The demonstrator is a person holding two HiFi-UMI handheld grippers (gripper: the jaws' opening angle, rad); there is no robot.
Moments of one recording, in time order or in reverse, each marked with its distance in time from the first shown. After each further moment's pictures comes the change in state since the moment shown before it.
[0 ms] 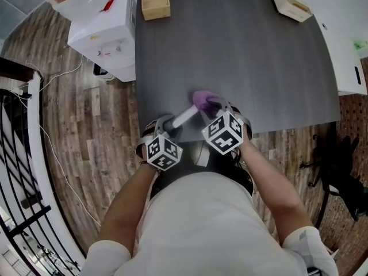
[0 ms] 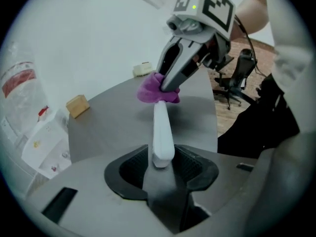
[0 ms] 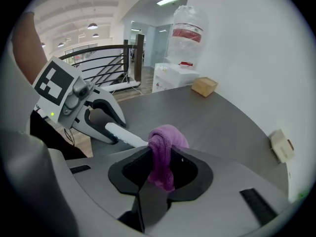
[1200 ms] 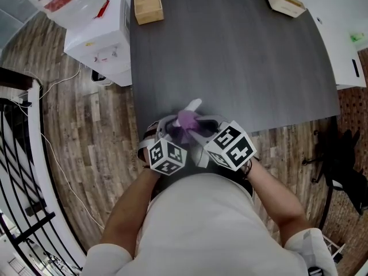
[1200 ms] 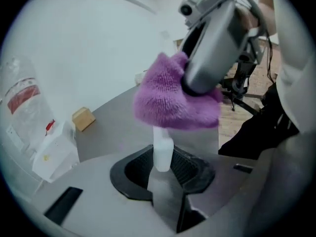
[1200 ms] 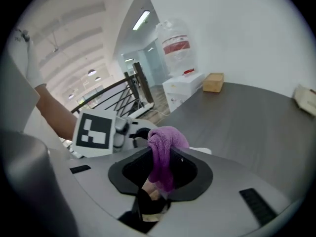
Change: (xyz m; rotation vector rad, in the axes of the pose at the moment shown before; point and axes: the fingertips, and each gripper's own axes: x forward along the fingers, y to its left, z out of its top) left arm -0.019 0.006 0.043 0.039 -0.052 0.068; right arm -0.062 0.058 0.038 0.319 -0.156 0.322
